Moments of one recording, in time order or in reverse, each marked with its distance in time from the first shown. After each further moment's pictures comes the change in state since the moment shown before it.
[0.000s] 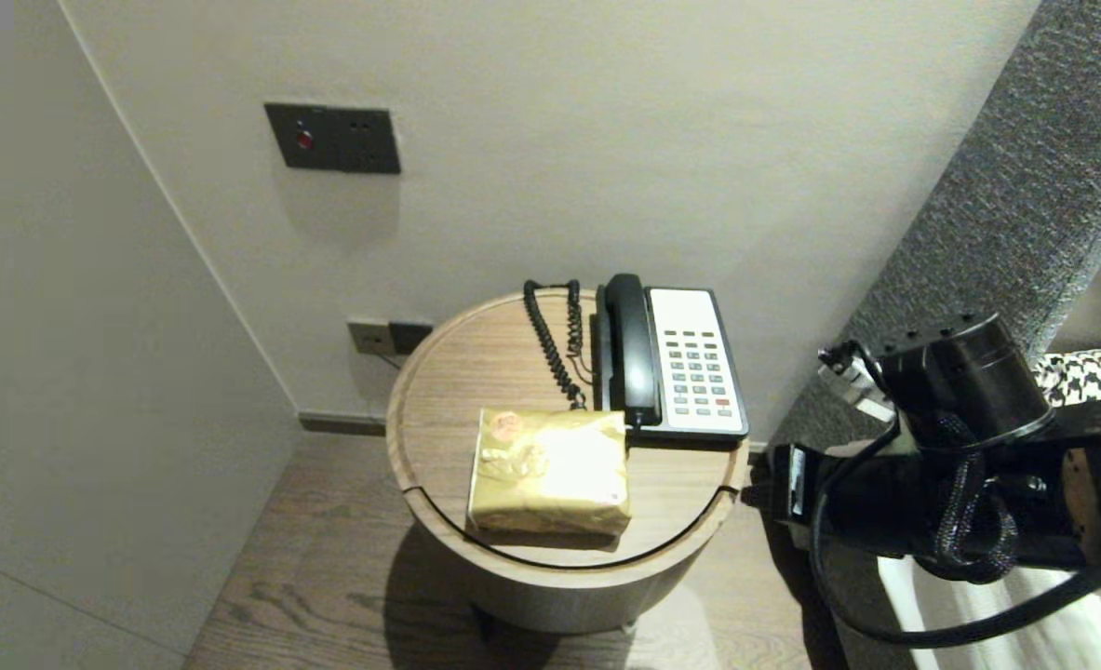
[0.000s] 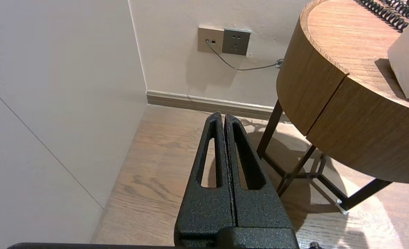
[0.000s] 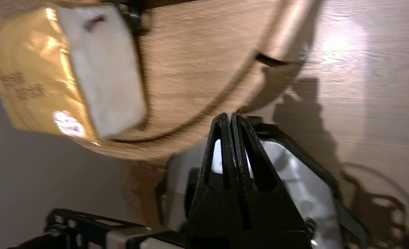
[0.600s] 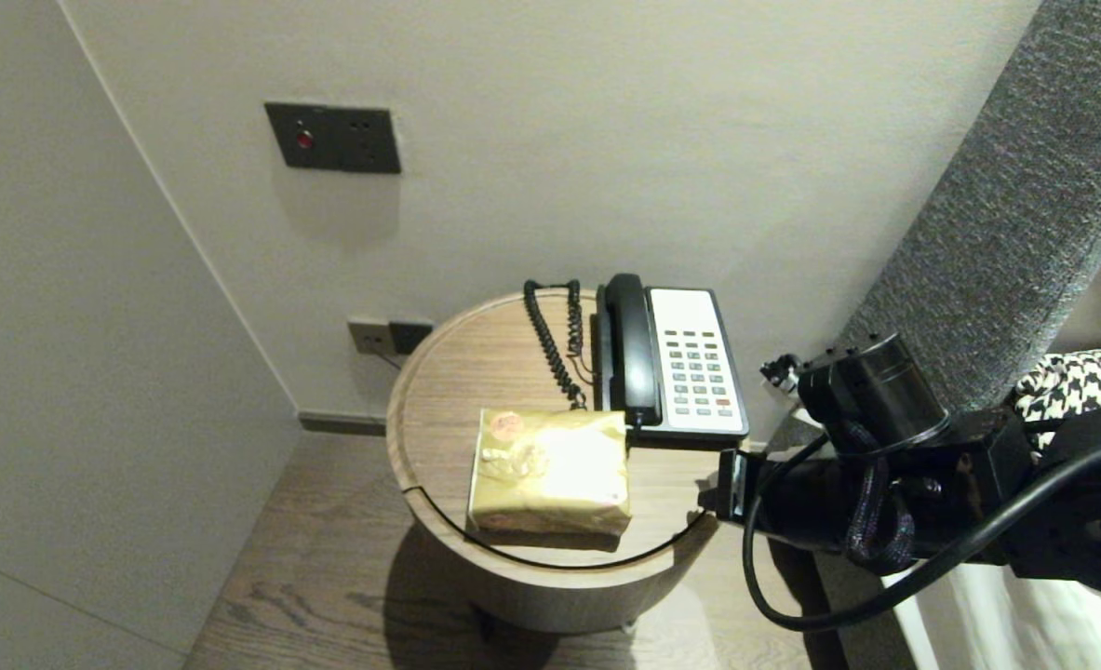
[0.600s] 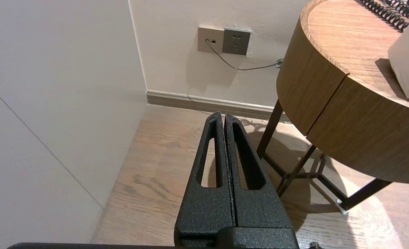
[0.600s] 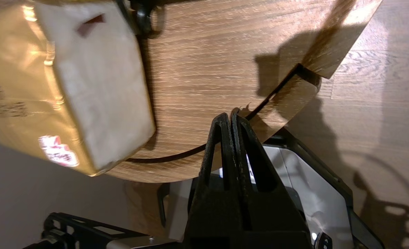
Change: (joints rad) left arm 0.000 0.000 0.000 0.000 -0.001 0.000; right arm 0.034 0.124 -0.011 -0.078 0.002 0.008
